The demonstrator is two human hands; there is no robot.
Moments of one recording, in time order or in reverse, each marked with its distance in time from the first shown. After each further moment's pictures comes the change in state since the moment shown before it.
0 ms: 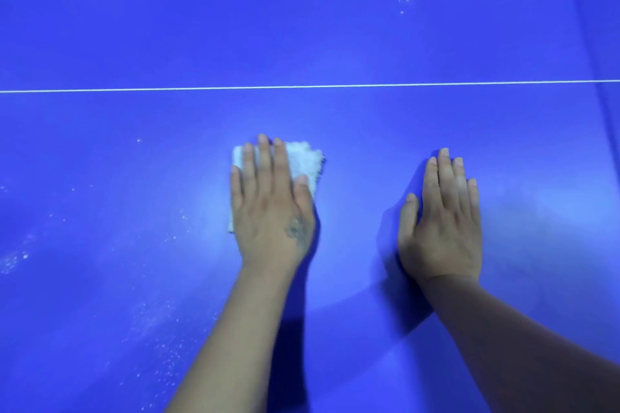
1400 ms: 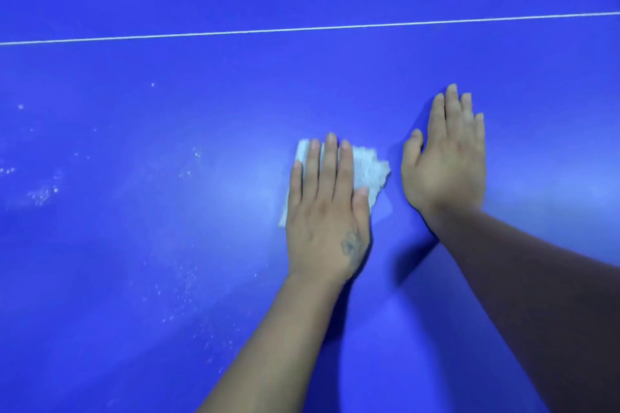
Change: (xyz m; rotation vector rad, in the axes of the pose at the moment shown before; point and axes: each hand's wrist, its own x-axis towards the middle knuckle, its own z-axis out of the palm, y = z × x) left_hand -0.108 0.037 0.004 -0.044 -0.049 0.209; right_hand 0.001 -0.003 -0.002 -0.006 0.001 -0.023
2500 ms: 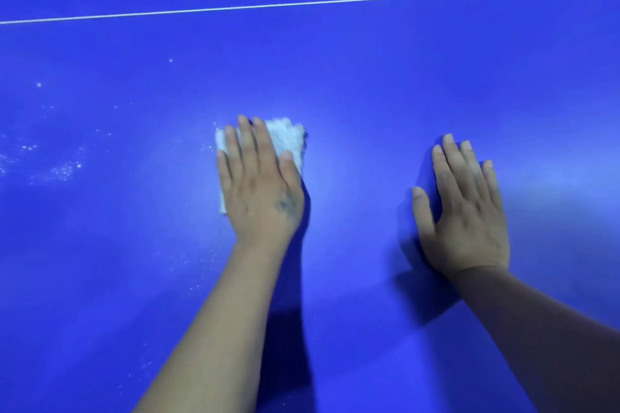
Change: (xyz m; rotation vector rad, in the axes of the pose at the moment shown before) left_hand -0.010 -0.098 -0.022 0.030 0.025 -0.314; right_hand -0.117 0.008 -0.028 0.081 -0.101 -0.116
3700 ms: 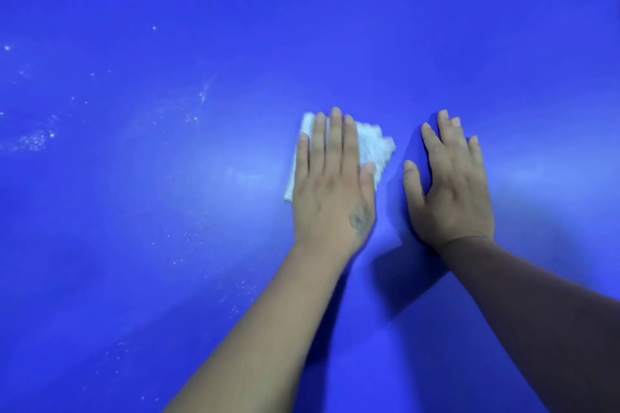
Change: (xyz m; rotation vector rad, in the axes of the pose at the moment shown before) left_hand -0.063 0.075 0.015 -0.064 -0.013 0.355; right_hand 0.002 -0.004 -0.002 0.039 0.019 0.006
